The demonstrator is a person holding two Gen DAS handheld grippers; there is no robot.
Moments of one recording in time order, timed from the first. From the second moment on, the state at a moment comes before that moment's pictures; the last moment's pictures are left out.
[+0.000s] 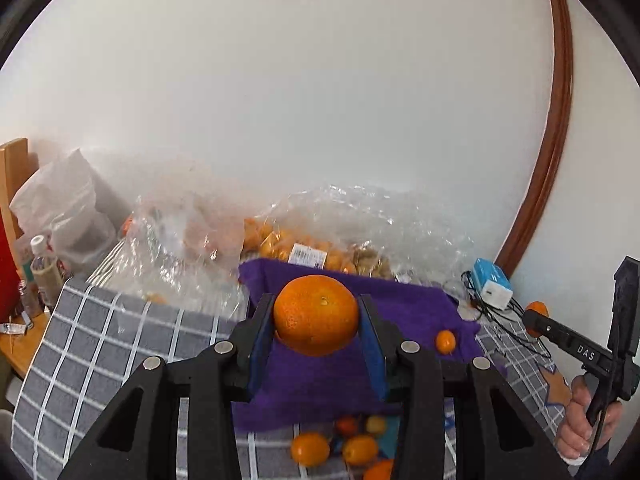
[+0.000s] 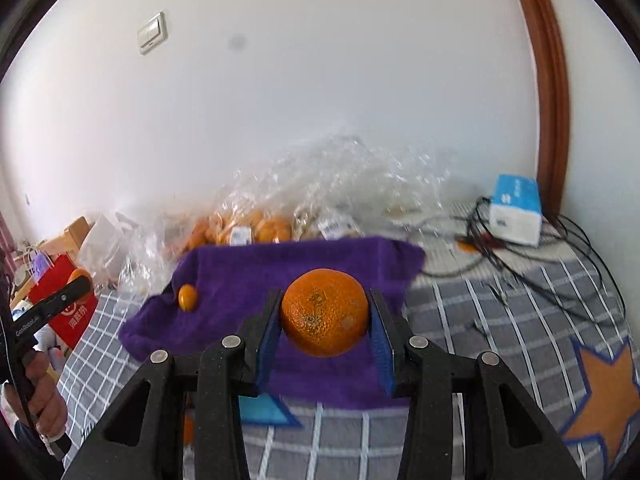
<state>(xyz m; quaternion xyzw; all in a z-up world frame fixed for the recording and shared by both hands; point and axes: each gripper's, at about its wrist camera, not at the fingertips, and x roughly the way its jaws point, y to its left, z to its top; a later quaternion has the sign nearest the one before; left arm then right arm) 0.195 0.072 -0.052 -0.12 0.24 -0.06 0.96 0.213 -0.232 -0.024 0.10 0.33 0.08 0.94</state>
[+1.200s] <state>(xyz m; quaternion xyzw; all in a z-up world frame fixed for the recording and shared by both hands) 0.259 0.073 -0.135 -0.14 0.33 -0.02 0.93 0.271 -0.214 -0.129 0.07 0.45 0.08 0.89</state>
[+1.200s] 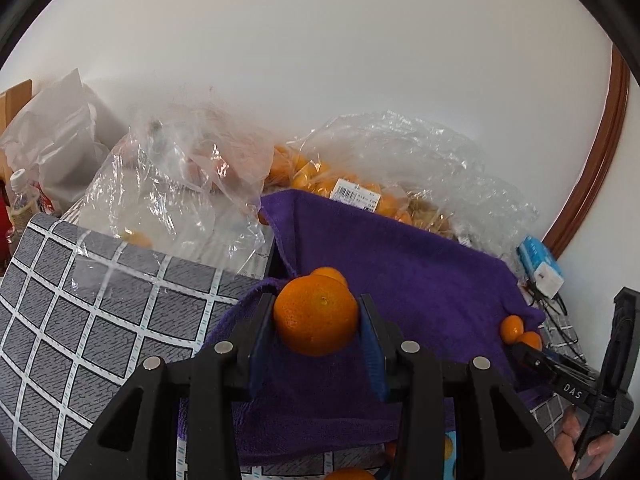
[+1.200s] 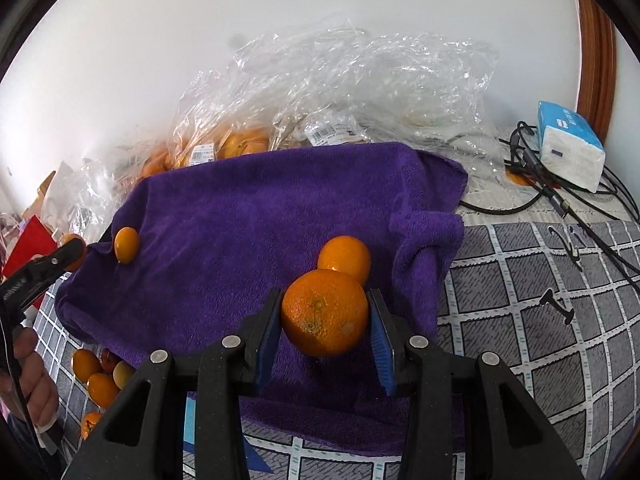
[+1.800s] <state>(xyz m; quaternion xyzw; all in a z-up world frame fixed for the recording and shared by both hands) 0.269 0.039 -0.155 -0.05 0.37 0.00 0.93 0.264 -0.220 -0.116 0.09 0.42 0.09 0.90</state>
